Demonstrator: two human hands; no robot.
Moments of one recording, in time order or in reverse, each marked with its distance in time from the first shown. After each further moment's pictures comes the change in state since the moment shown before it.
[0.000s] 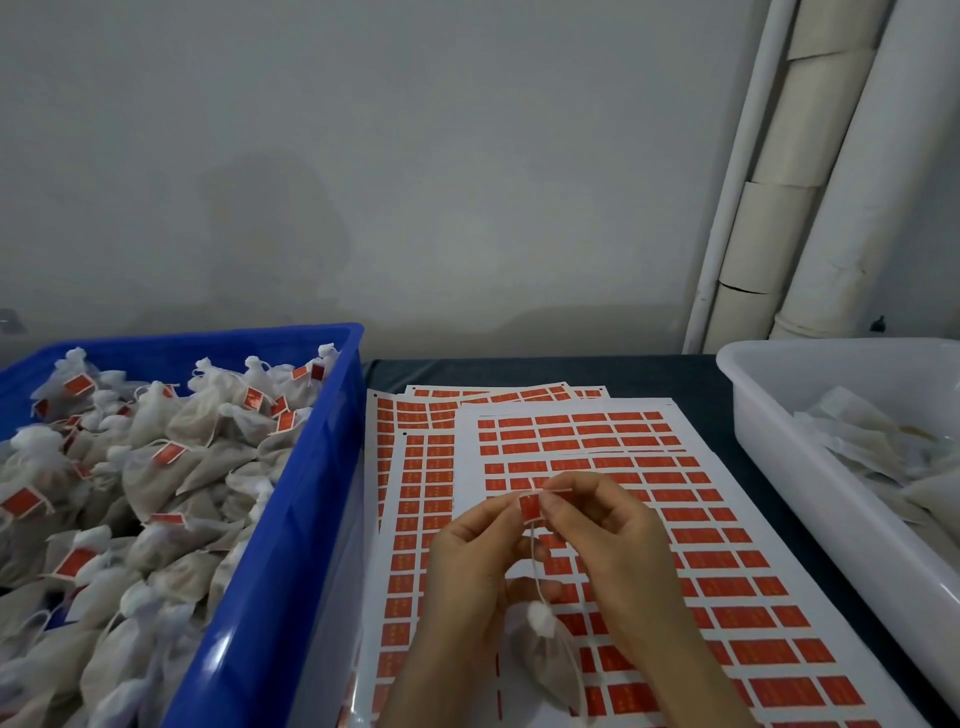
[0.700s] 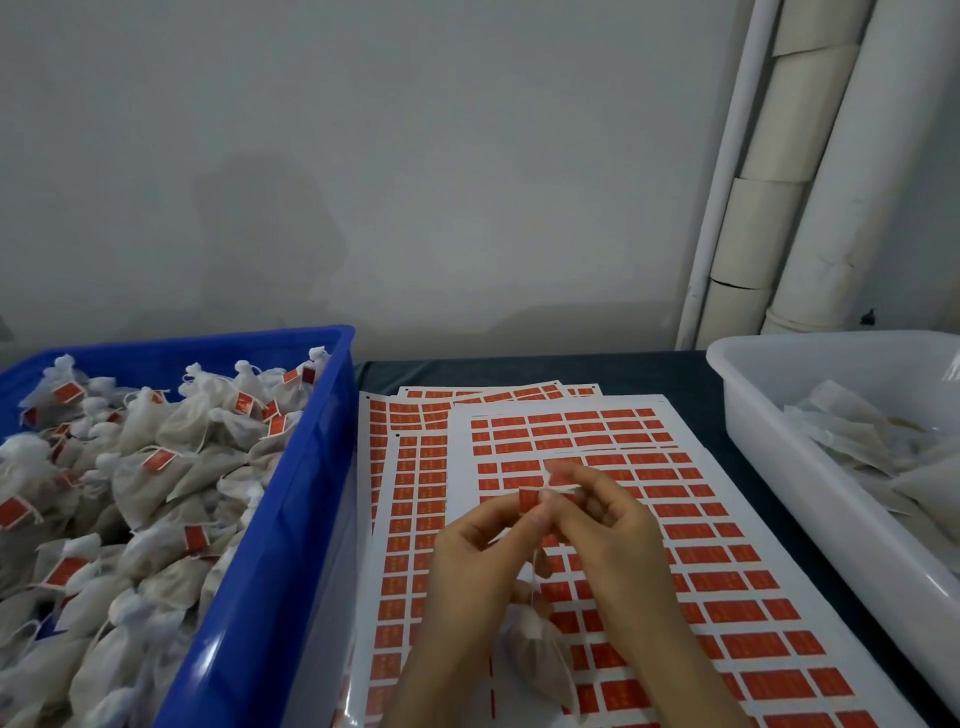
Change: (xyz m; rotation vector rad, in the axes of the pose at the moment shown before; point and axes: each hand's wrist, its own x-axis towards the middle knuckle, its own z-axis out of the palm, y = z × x) left_hand -0.002 -0.002 0.003 0.194 -0.060 0.113; right_hand 0.002 0.005 -0.002 -0.007 0.091 0.035
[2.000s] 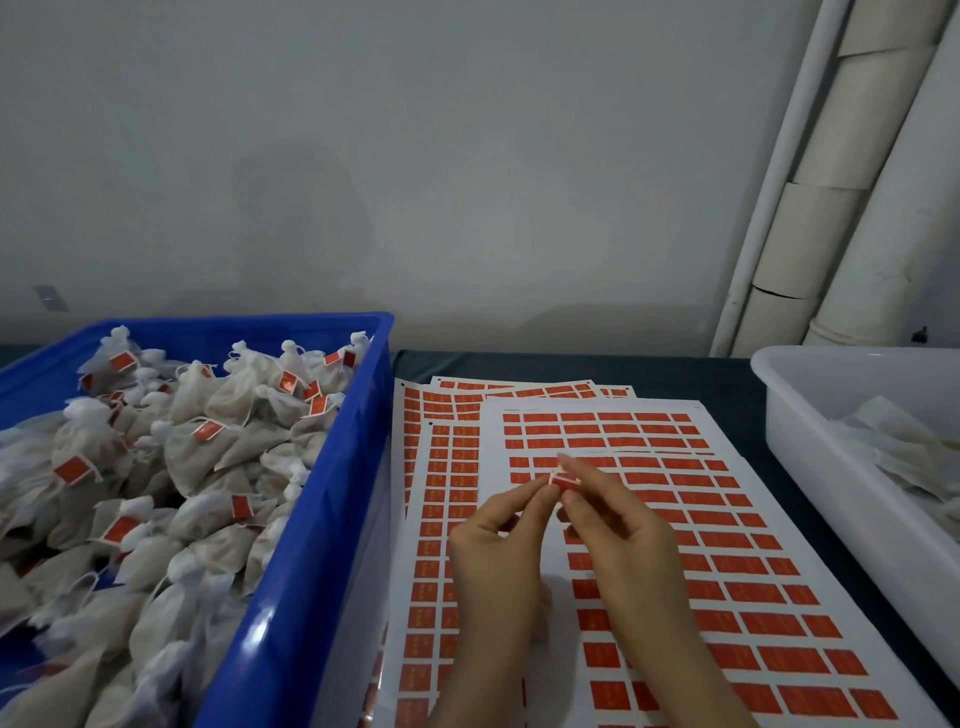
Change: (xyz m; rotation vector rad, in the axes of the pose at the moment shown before) left_hand 0.006 -0.014 0.002 0.045 0.347 0.188; right_hand -0.007 0.000 0.017 -0.056 -0.081 -0.068
